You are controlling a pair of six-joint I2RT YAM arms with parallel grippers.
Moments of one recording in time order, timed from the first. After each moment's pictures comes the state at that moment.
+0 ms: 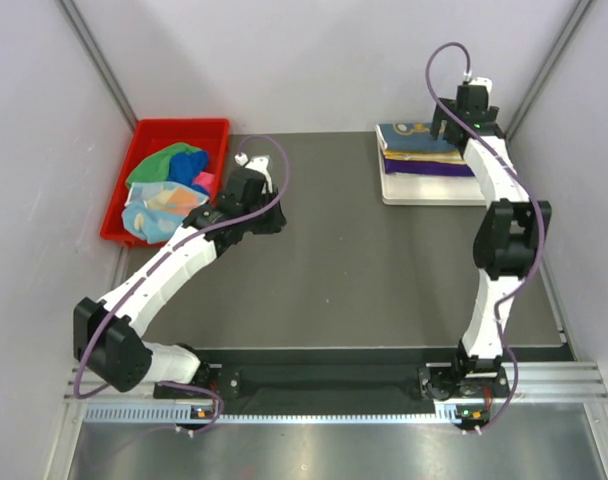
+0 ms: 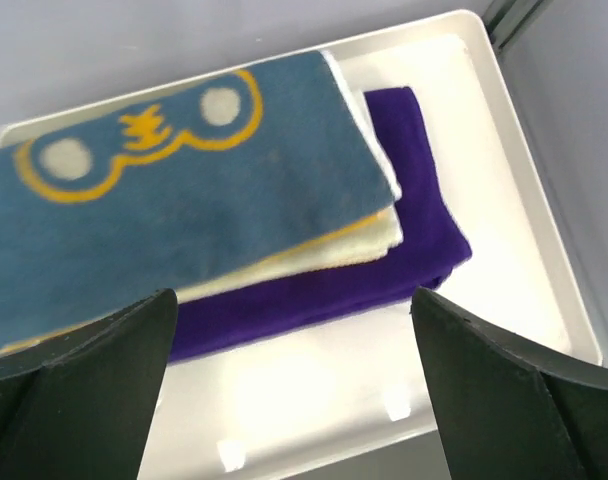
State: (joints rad) left arm -0.53 1.33 1.17 -0.53 -0.02 -0.46; right arm 0.01 2.14 1.99 -0.43 0.30 0.12
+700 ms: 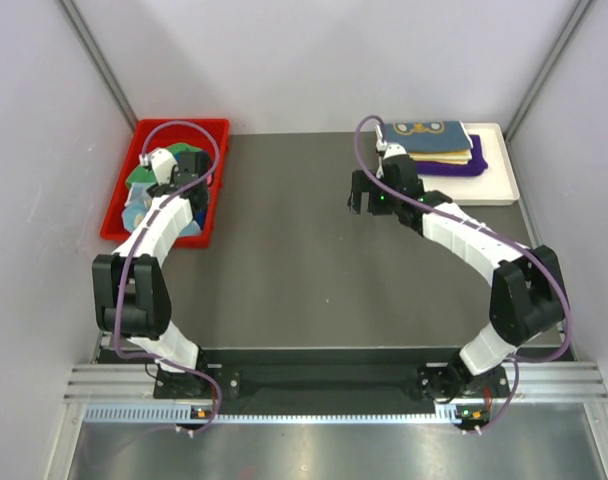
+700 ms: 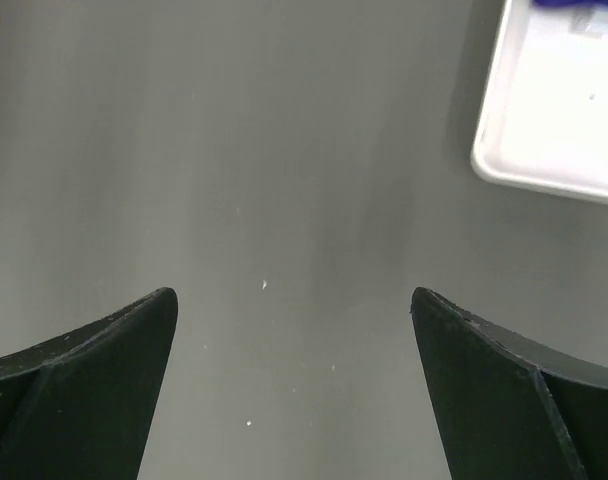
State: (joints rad) left arm -0.09 1.61 1.25 -0.48 -0.70 -0.65; right arm 0.46 1.59 1.21 -0.23 0.07 0.34
